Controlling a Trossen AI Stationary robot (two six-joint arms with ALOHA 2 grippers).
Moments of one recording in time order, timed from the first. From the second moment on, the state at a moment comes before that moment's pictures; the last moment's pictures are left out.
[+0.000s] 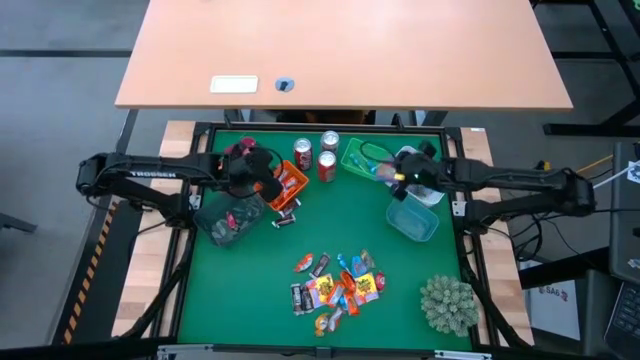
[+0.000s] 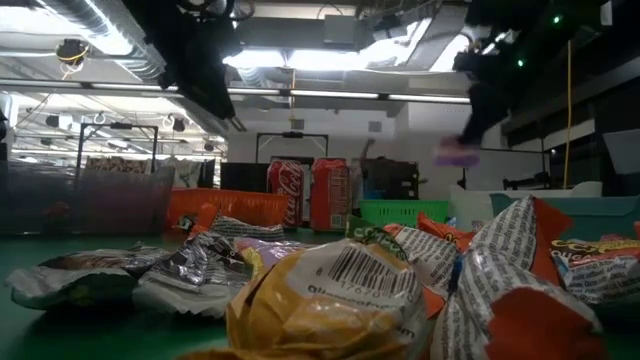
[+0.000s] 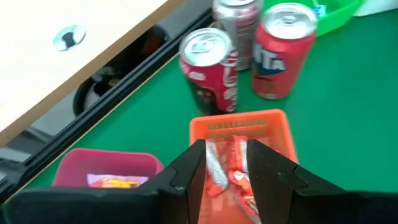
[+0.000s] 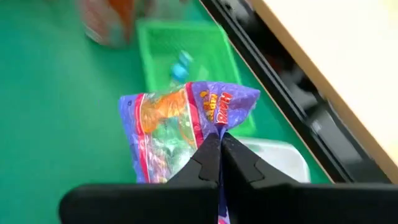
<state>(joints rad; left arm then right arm) 0.13 1.18 0.91 -0.61 -0.55 -0.42 -0.22 1.05 0.77 -0.63 0.48 0.10</state>
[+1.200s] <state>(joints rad) -0.24 1.22 0.91 -0.40 -0.38 -0.43 -0.39 1.05 0.77 -0.82 0.45 0.13</state>
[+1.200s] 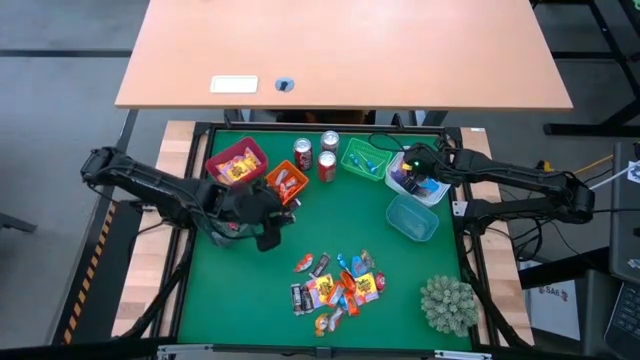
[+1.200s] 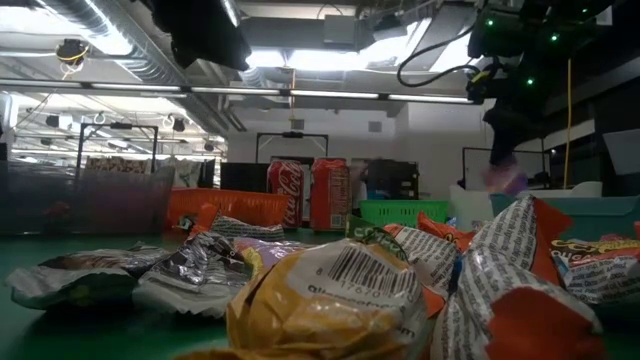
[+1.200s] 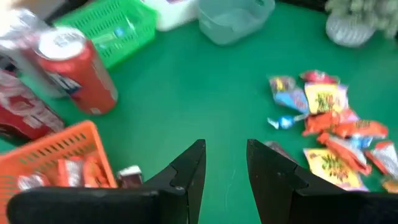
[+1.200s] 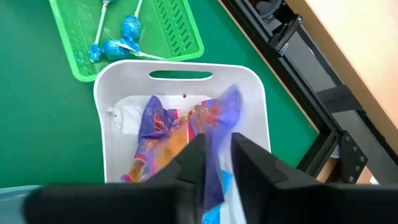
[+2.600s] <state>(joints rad) -0.17 1.70 0.91 -0.48 -0.41 -0.48 -0.39 1.05 0.77 -0.82 0.45 0.13</state>
